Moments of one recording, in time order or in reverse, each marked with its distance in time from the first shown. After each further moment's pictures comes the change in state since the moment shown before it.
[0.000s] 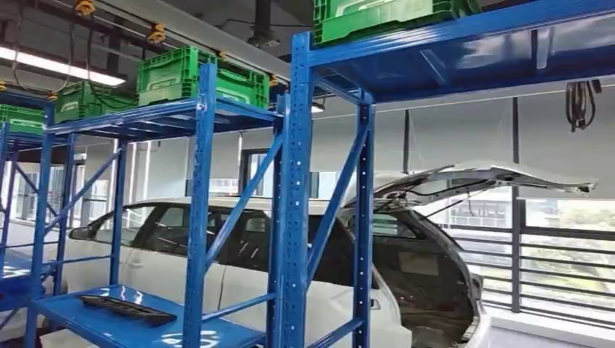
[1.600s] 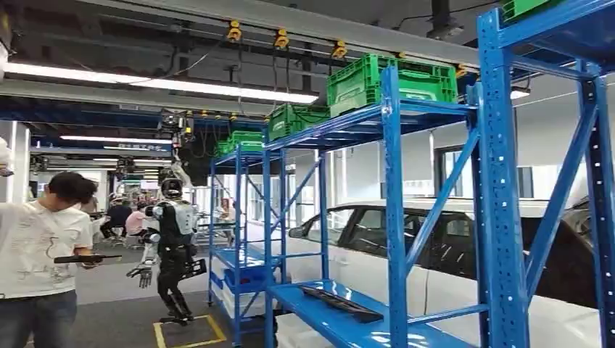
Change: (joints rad) left arm -0.036 -0.094 -0.030 0.018 -0.031 0.041 0.023; right arm -0.178 0.057 0.425 0.109 -0.025 -0.038 0.097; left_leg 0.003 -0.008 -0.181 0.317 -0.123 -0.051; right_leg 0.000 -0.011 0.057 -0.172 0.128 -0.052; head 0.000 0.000
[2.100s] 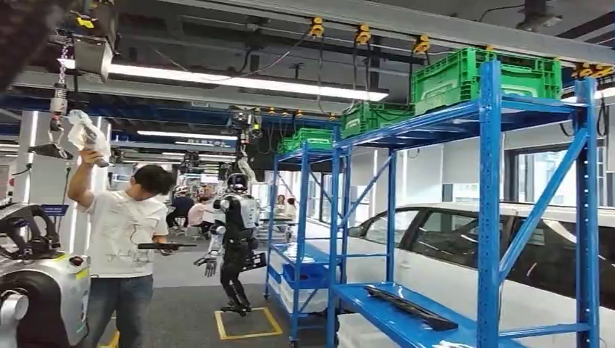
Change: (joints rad) left arm 0.005 -0.005 0.002 0.000 0.024 0.004 0.002; right arm 0.013 0.021 0.013 0.011 0.027 0.000 -0.003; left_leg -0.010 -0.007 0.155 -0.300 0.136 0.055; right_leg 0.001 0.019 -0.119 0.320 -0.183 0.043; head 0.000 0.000
